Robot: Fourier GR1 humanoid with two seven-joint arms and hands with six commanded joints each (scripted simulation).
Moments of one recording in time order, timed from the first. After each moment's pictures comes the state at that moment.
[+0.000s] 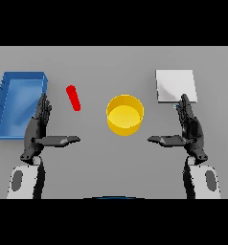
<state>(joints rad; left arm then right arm) 0.00 0.00 0.00 -1.57 0.00 0.00 0.00 0.00 0.00 0.00 -1.57 0.00 0.00 0.00</state>
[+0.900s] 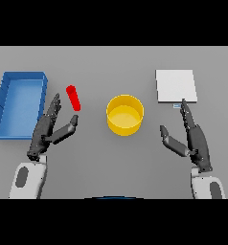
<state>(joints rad) -0.04 0.05 -0.10 -1.58 -0.14 -0.02 0.08 0.12 -0.09 0.10 -1.71 0.18 0.00 -0.11</state>
